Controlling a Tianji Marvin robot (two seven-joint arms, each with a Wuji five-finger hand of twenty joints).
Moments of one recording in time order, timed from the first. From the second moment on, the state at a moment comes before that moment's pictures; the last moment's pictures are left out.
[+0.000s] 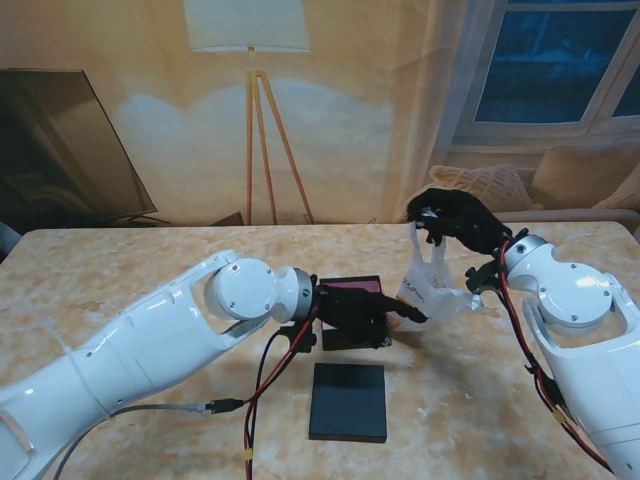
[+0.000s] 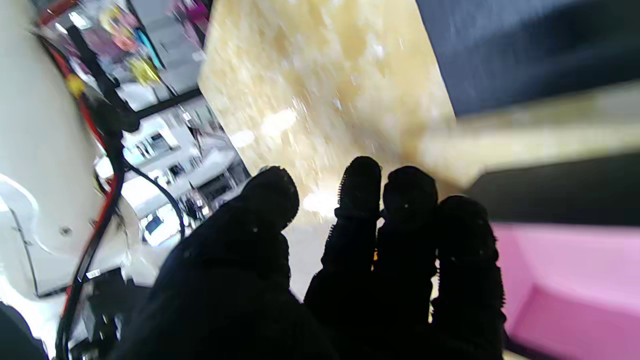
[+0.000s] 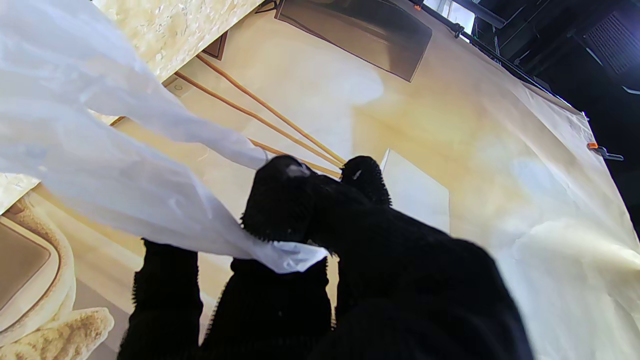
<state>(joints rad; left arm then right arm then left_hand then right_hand) 0.83 -1.12 -0.52 -1.45 -0.06 0.04 -0.62 -1.34 -1.08 1.42 -1.61 0.02 -0.06 0.37 0.99 -0.19 0.38 -0.09 0.29 -0.03 0.09 0.19 0.75 0.28 0.61 0.91 0.73 0.29 1.03 1.22 0.32 0.31 1.32 1.02 0.93 -0.44 0.94 -0.16 0.72 -0.15 0.79 0.74 0.85 0.01 0.80 0.87 1.06 -0.20 1.19 0.67 0.51 0.21 1.09 0.33</state>
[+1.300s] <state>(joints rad) 0.90 -1.24 -0.59 -1.40 -0.22 0.10 -0.36 -1.34 -1.08 1.42 -1.63 0.02 -0.04 0.34 0.76 -0.61 0.91 -0.17 0.59 -0.01 0.47 0.37 0.65 0.22 0.79 1.00 0.75 0.16 1.15 1.28 0.36 0.29 1.33 0.96 0.93 -0.44 0.94 -0.16 0.72 -0.15 0.78 0.74 0.85 0.01 0.80 0.87 1.06 -0.20 1.19 0.67 0.51 0.21 1.09 0.33</state>
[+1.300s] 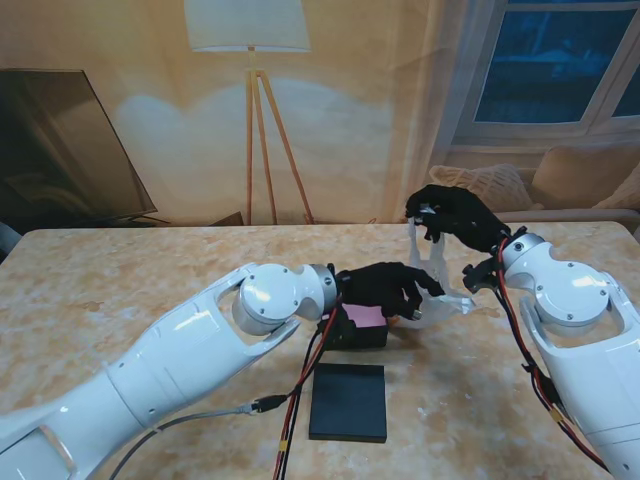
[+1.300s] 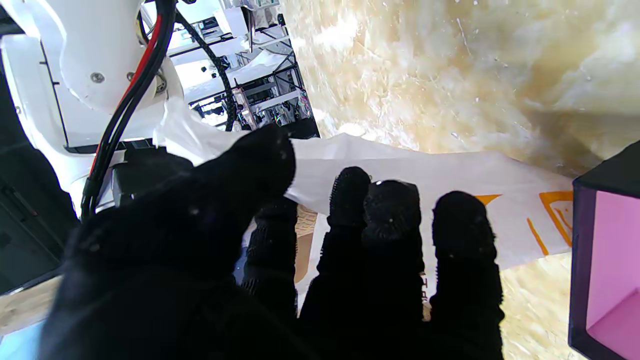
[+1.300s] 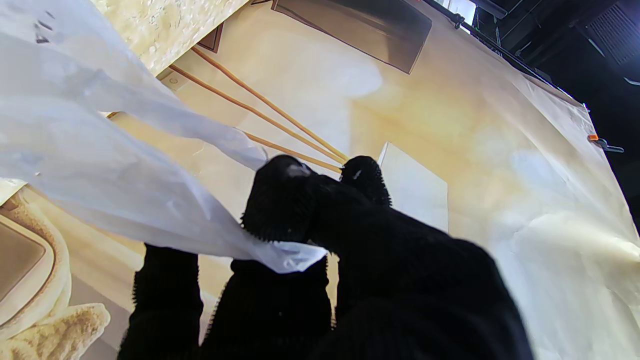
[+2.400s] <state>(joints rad) 1.03 -1.21 -0.72 -1.56 -0.13 0.31 -0.26 -1.42 -1.05 1.52 -1.68 -0.11 -0.11 0.46 0.93 -0.60 0.69 -0.24 0.63 0.11 1.25 0.96 0.69 0.25 0.75 1.07 0.74 0.22 1.12 1.25 0.32 0.33 1.25 0.96 0.93 -0.46 0.96 -0.16 0.74 -0.14 0.76 0.74 0.86 0.02 0.80 0.87 1.07 -0.20 1.21 0.67 0.52 0.21 1.11 0.33</state>
